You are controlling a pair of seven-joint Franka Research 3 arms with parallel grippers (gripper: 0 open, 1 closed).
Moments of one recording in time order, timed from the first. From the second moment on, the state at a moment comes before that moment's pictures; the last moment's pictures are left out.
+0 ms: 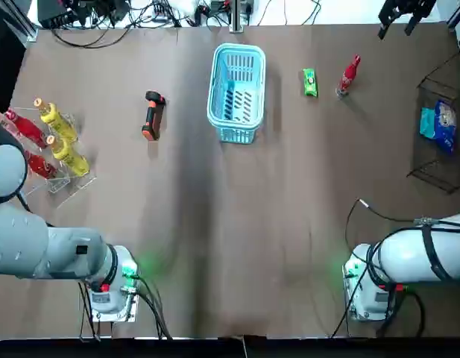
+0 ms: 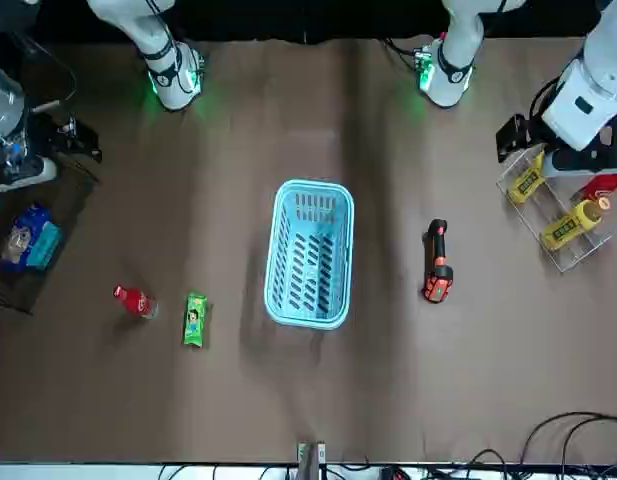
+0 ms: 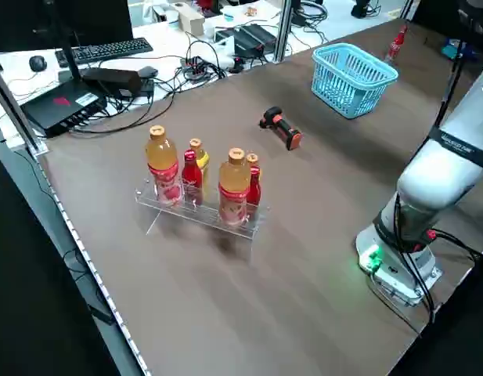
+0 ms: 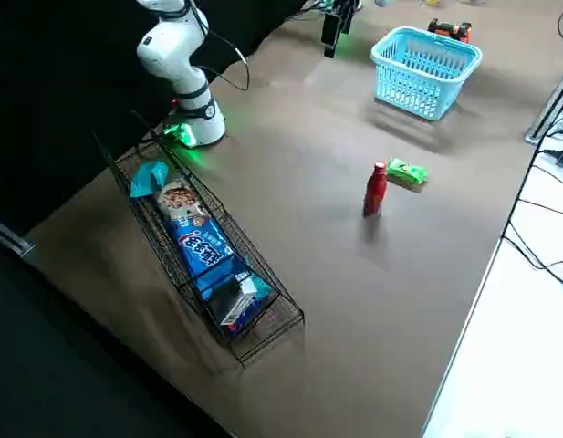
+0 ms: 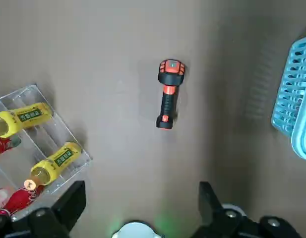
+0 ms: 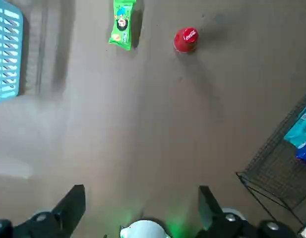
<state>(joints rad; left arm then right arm) -0.01 -0.01 -0.18 -1.54 0.03 1.44 -0.19 0.17 -0.06 -0.13 -1.67 0.03 1.47 -0.12</state>
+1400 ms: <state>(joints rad) 0.05 0.23 -0.18 -2.00 0.03 2.12 -0.17 0.20 0.19 -0.10 -1.69 0.17 1.63 -0.12</state>
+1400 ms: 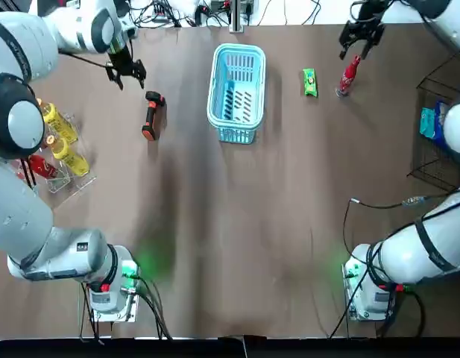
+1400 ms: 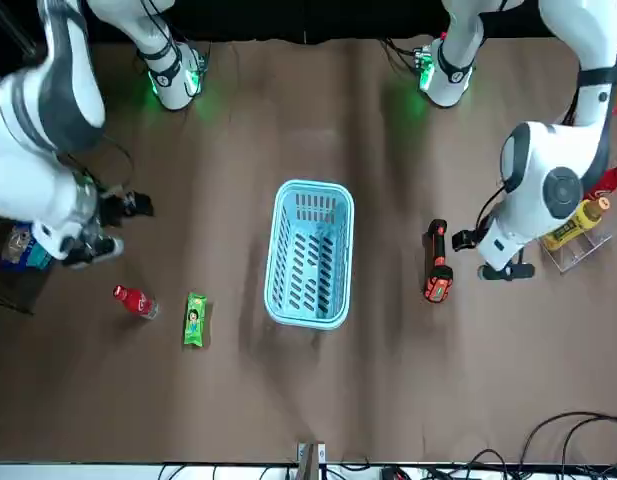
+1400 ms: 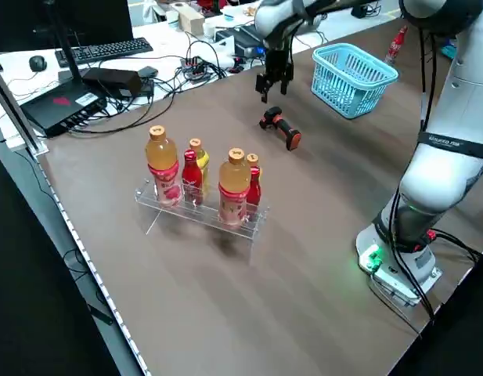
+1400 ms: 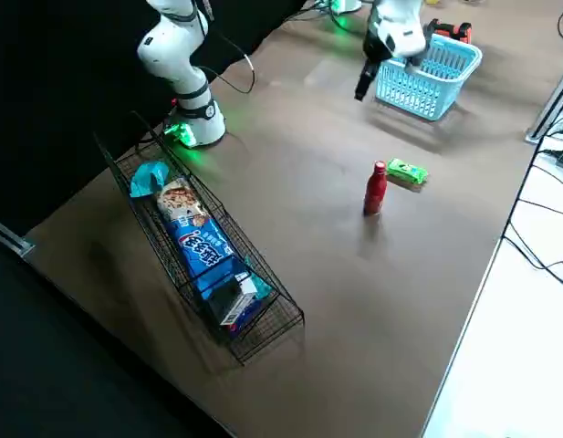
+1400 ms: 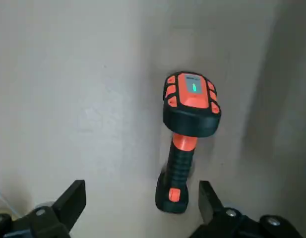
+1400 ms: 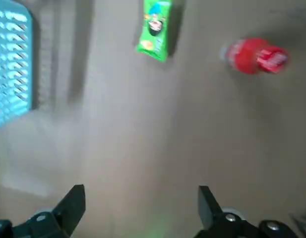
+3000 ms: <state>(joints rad) 0.00 0.41 -0.18 -2.14 0.06 2.48 -0.19 0.23 0.73 -0.10 -1.57 0.30 2.16 0.00</state>
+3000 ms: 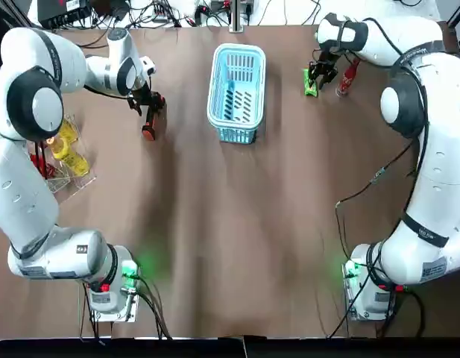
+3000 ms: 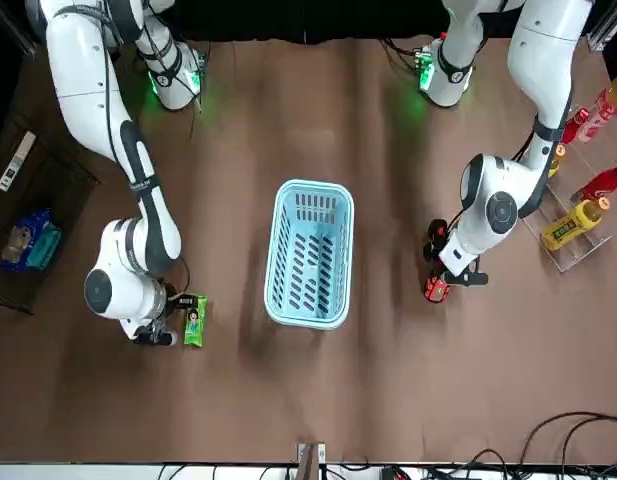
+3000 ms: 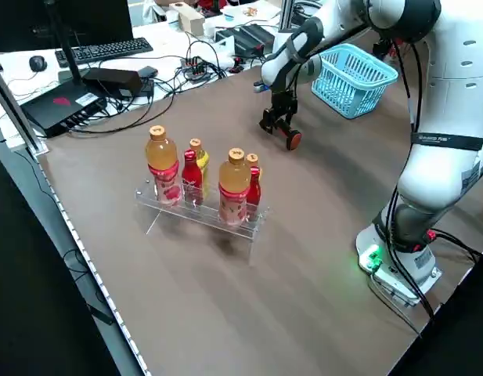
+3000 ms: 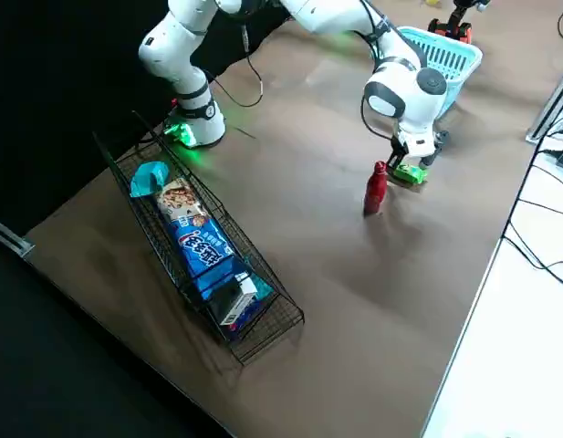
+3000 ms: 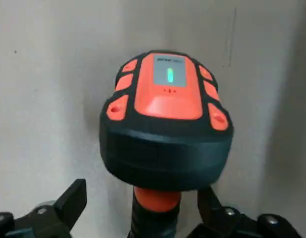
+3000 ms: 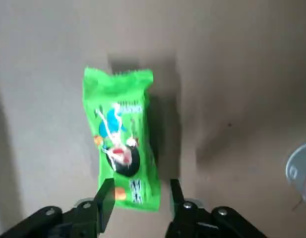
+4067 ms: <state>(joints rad) 0.00 0.41 -0.18 -2.13 0.06 2.48 -0.20 0.25 0.76 -0.09 -1.55 0.31 2.26 0.09</state>
